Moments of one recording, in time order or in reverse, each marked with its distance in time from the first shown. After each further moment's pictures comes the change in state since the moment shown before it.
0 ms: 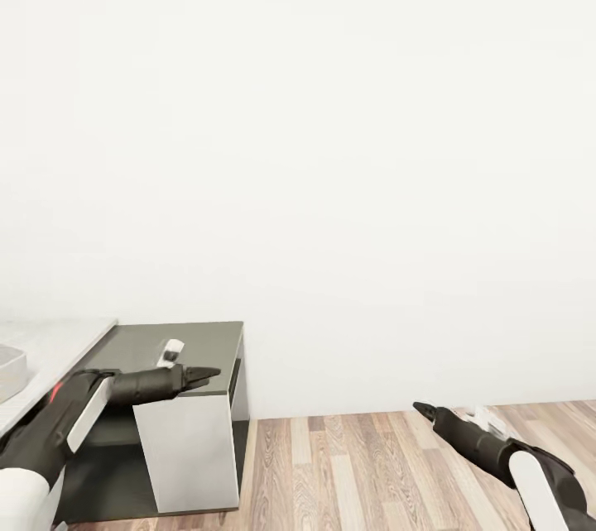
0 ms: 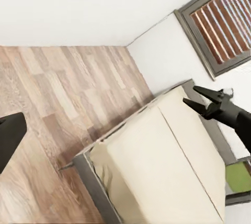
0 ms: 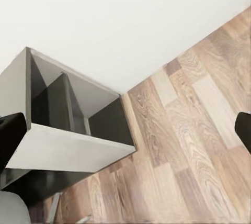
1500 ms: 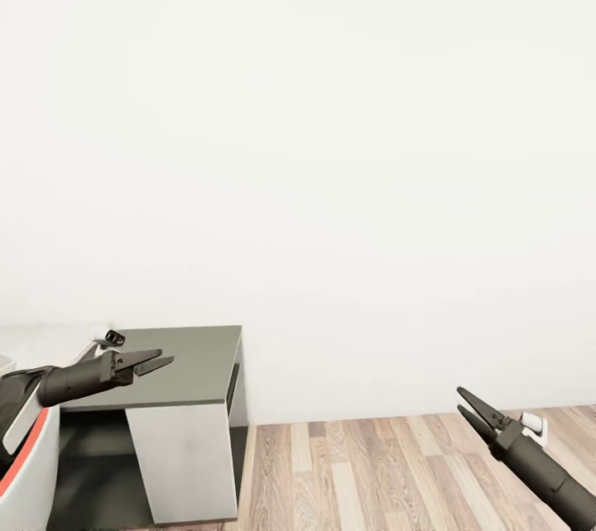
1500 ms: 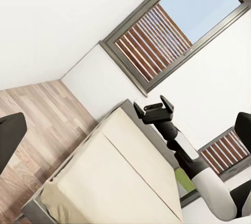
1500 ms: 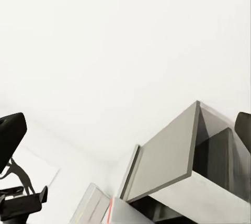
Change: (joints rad) left arm 0.013 0.158 0.102 0.001 0.020 -0.042 -0.474; right arm 0.087 -0.014 -0.314 0.079 -0.012 -0.031 0.958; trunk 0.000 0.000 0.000
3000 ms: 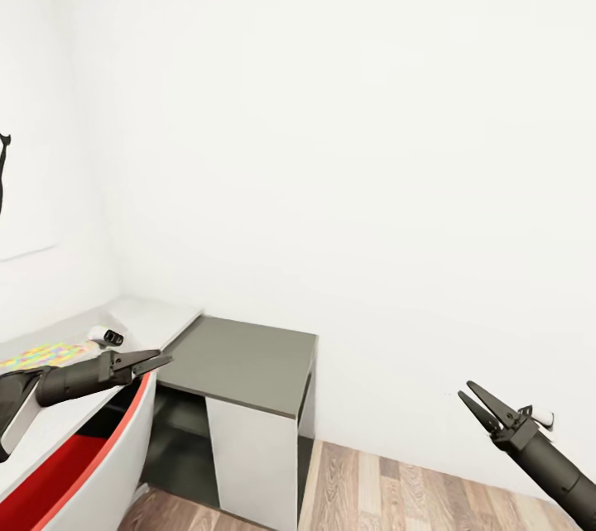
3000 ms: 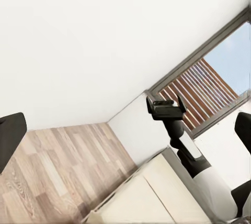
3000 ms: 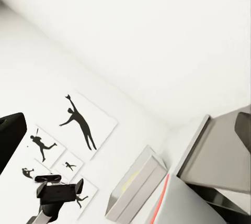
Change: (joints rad) left arm 0.000 0.006 0.001 0.000 0.001 -0.001 0.000; right arm -0.001 -0.005 -0.008 -0.038 -0.002 0.009 0.161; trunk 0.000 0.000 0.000
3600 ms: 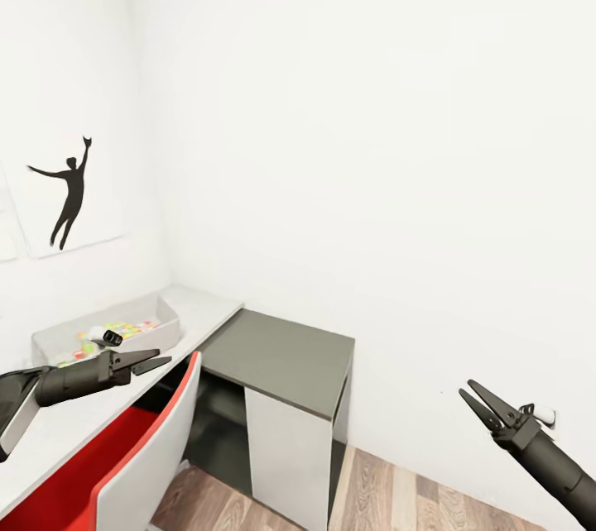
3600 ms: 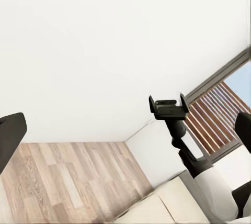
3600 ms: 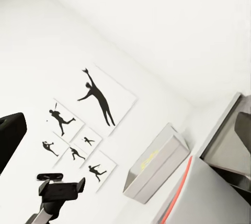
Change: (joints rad) left arm 0.000 0.002 0.002 0.002 0.000 -0.002 0.000; right arm 0.004 0.000 0.000 -0.026 -0.002 0.003 0.003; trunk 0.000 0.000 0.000
